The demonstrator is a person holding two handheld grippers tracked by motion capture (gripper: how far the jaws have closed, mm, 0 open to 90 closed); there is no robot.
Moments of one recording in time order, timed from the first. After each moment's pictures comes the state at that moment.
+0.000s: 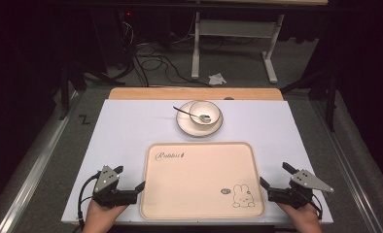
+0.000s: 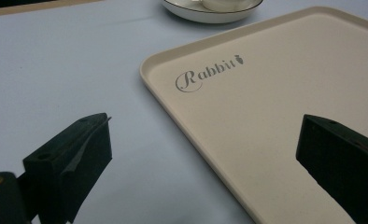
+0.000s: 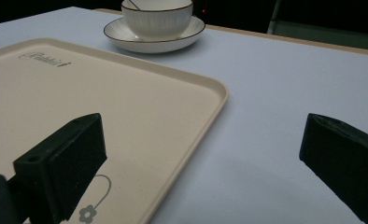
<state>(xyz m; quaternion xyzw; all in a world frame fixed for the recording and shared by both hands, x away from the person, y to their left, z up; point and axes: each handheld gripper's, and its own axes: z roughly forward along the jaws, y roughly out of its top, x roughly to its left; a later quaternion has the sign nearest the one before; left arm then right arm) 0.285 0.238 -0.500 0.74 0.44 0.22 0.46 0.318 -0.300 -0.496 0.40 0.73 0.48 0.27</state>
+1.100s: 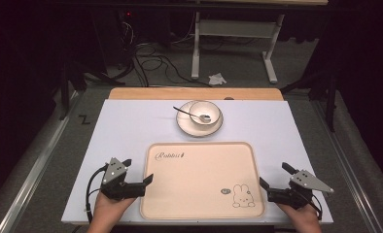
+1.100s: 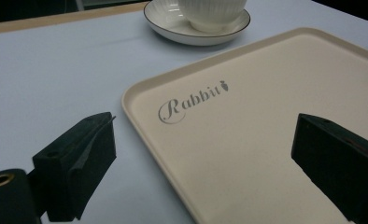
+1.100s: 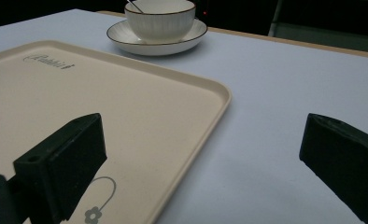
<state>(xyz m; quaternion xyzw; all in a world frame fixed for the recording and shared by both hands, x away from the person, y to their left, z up) 0.303 0.214 -0.476 0.73 0.44 0.22 0.47 0.316 -0.298 -0.494 0.40 0.73 0.48 0.27</state>
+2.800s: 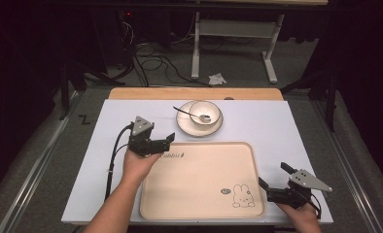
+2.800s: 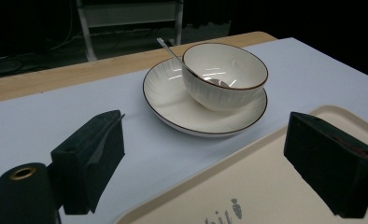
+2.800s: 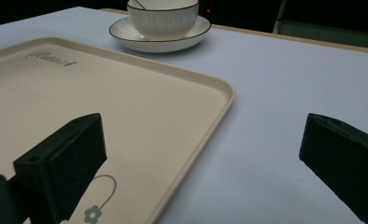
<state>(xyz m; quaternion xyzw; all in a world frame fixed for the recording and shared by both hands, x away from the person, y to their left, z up) 0.409 0.161 -0.437 0.71 0.45 0.23 0.49 0.319 -0.298 -0.497 0.39 0.73 0.48 0.27</state>
